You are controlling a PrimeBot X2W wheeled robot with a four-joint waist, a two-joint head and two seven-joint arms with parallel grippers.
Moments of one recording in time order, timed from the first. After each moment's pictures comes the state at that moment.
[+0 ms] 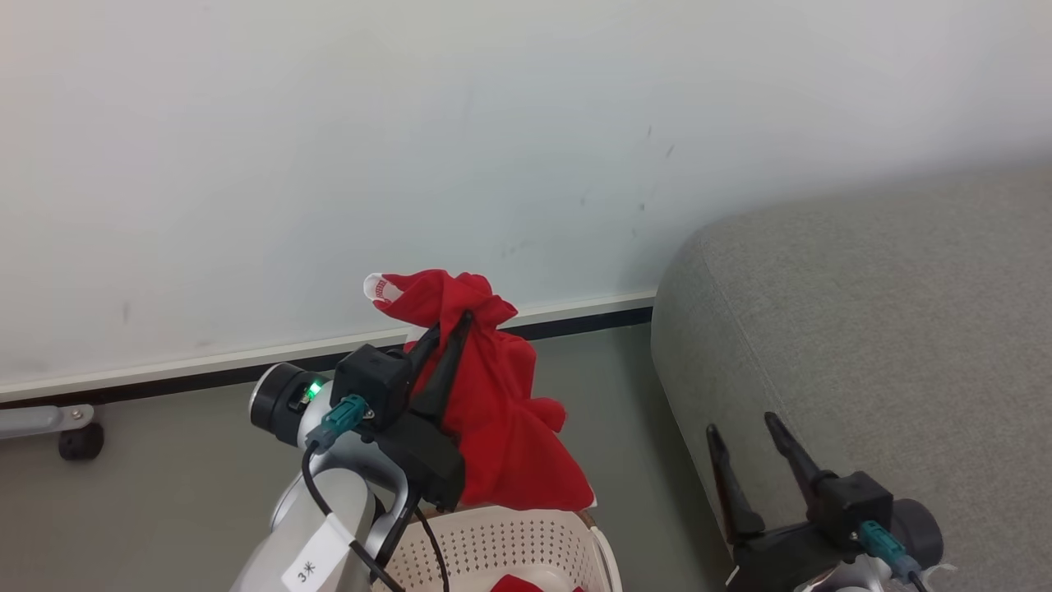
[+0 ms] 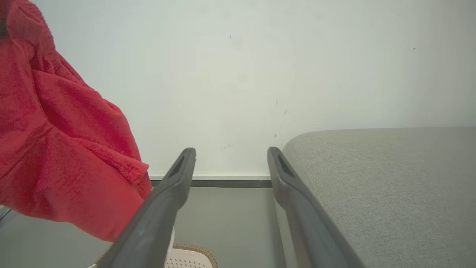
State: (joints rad) left arm -0.47 0.05 -0.39 0.50 -0.23 -0.12 -0.18; right arm -0.17 -0.08 0.30 0.36 0.20 -0.02 -0.26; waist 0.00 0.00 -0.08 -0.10
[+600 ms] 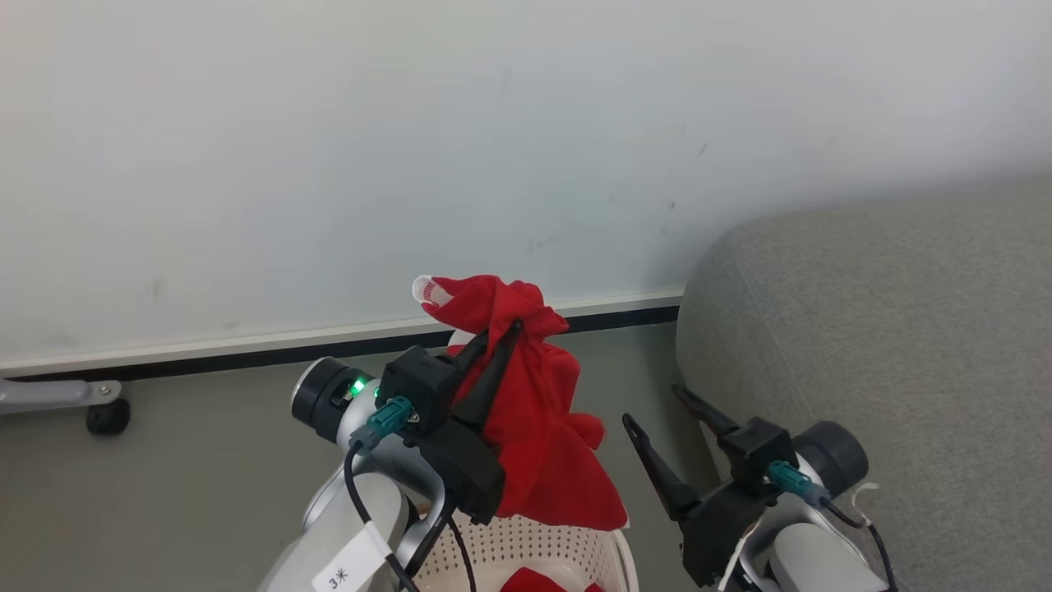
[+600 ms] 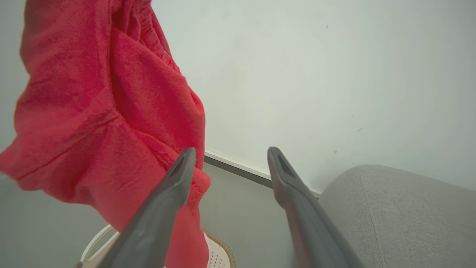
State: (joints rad) left arm -0.46 0.05 -0.47 0.41 -0.25 -0.12 -0.11; right arm -0.40 -0.10 0.49 0.57 0.12 0.11 -0.22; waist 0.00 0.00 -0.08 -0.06
